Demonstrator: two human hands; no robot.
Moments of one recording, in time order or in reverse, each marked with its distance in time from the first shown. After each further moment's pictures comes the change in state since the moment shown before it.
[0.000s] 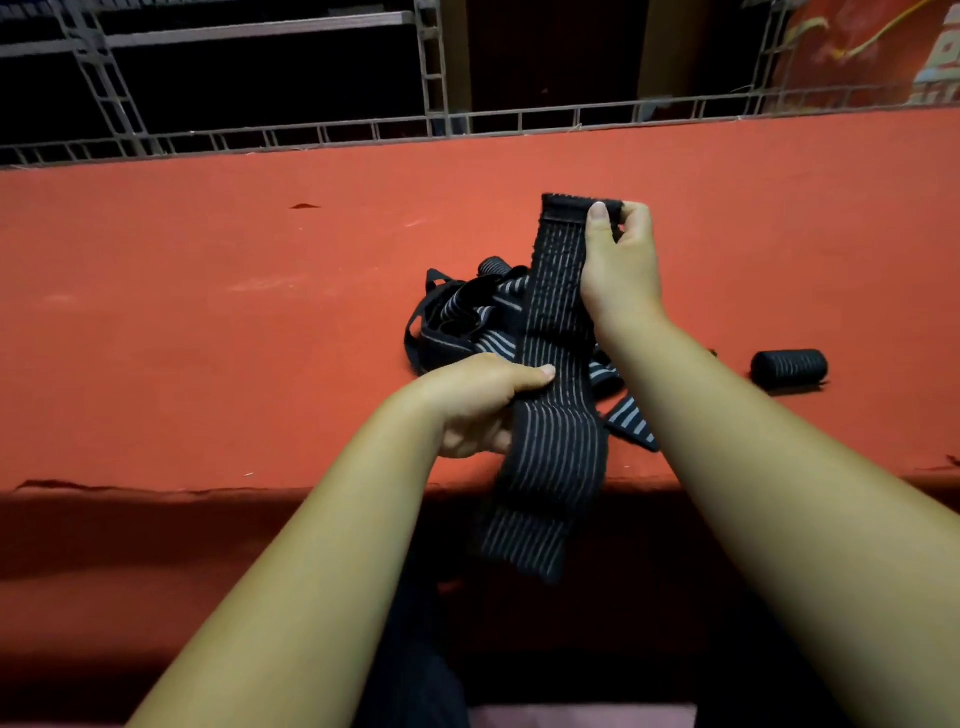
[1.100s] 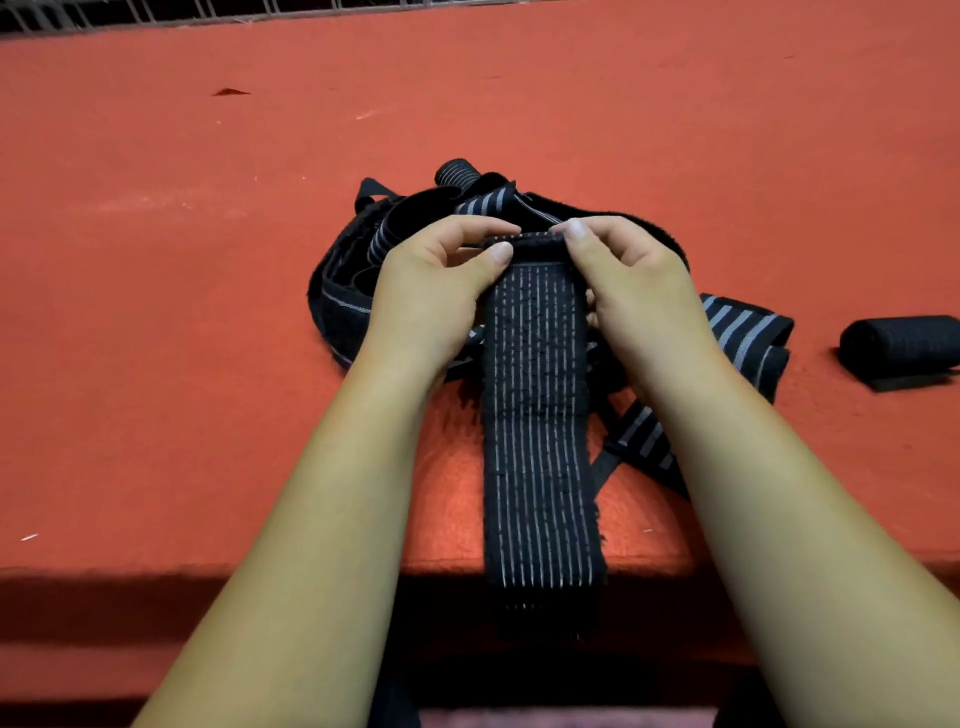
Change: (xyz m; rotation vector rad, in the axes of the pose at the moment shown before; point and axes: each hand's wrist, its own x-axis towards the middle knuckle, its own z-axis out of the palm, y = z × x) left_hand 0.165 -0.005 -0.045 0.071 0.564 0.548; right_hand 0.029 0.129 -0.012 0.017 -0.323 0.186
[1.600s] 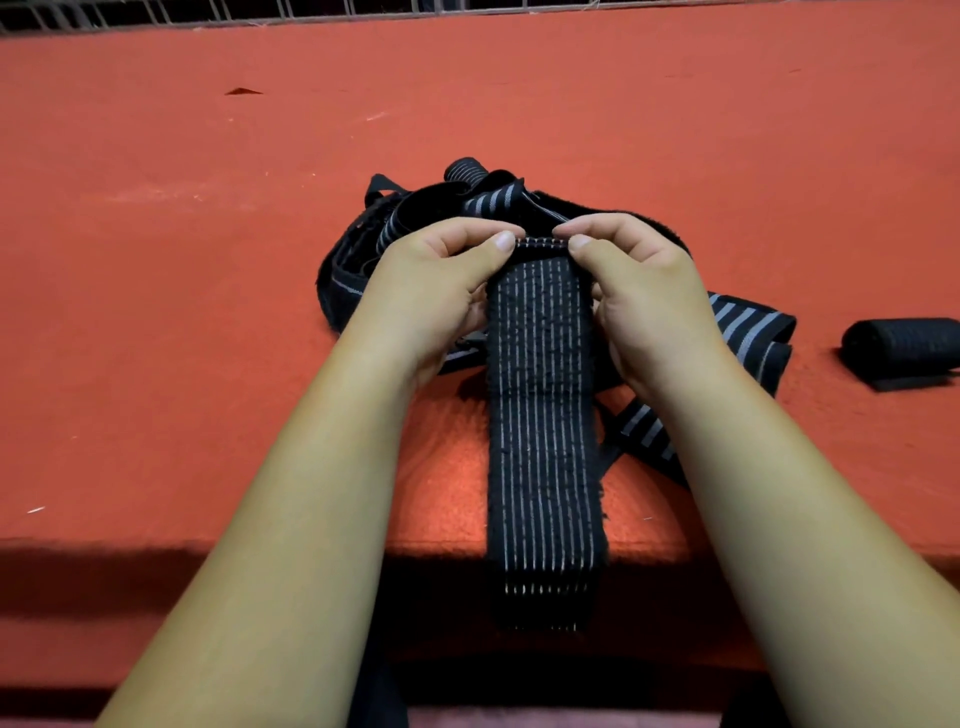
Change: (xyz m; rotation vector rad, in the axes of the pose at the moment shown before) left_hand -0.011 0.006 -0.009 -0.221 -0.108 -0.128; right_hand -0.007 0.004 0.004 0.179 -0.025 0.005
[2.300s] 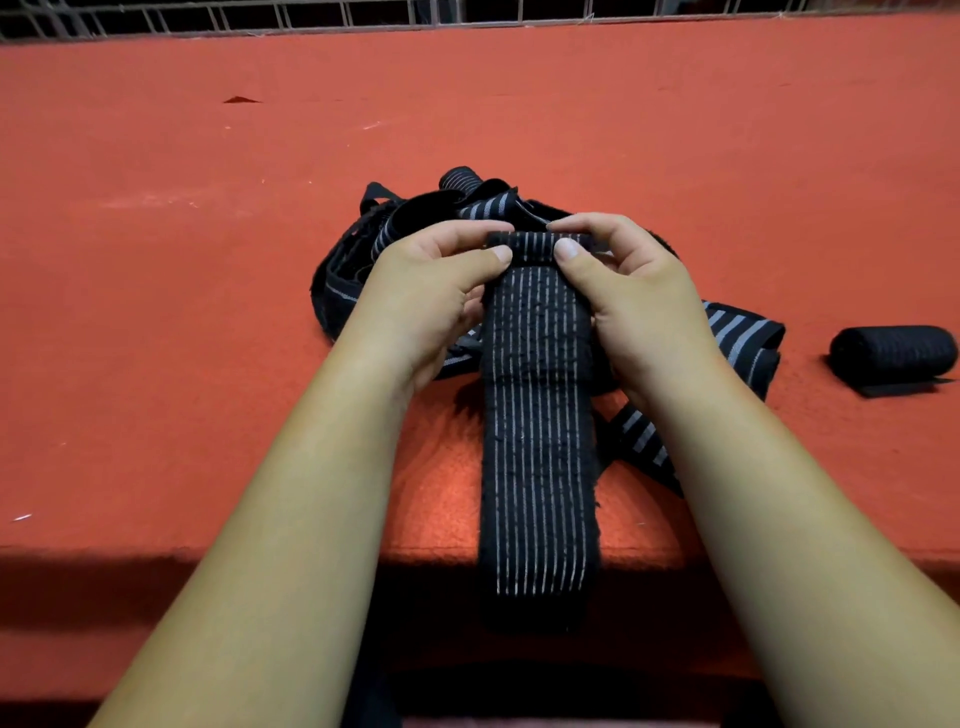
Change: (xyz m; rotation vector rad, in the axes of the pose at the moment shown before) left_hand -0.002 0.006 0.006 -0.035 0.038 -0.011; right_hand -0.007 -0.007 -0.003 -0.094 -0.018 -0.075
